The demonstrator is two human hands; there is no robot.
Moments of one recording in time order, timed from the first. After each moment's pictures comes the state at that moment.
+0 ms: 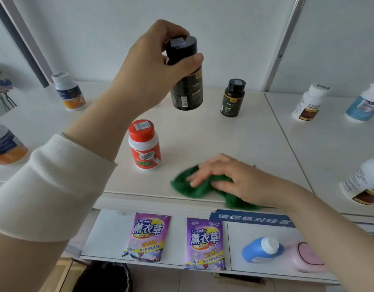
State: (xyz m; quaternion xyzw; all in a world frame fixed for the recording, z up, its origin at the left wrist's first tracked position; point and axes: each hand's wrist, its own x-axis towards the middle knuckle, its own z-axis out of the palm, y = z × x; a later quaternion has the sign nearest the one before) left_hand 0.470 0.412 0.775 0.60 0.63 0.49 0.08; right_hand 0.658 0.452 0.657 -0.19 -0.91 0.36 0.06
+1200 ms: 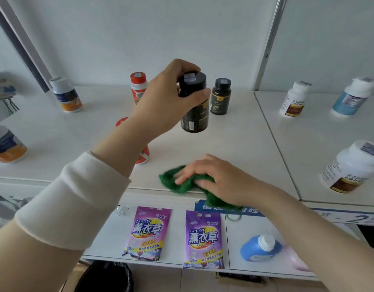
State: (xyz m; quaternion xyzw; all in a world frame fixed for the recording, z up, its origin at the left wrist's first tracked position) left_hand 0.516 0.411 0.746 0.61 0.62 0.47 0.13; right_hand 0.664 0.435 0.652 -0.21 -0.91 0.33 0.11
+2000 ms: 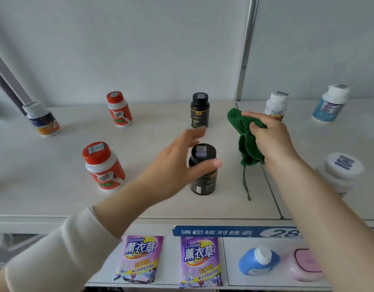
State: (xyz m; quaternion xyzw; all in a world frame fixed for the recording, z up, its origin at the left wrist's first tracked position) left_hand 0.561 0.413 0.698 0.69 0.60 0.35 0.22; right_hand 0.723 0.526 0.687 -0.52 -0.58 0.41 0.47
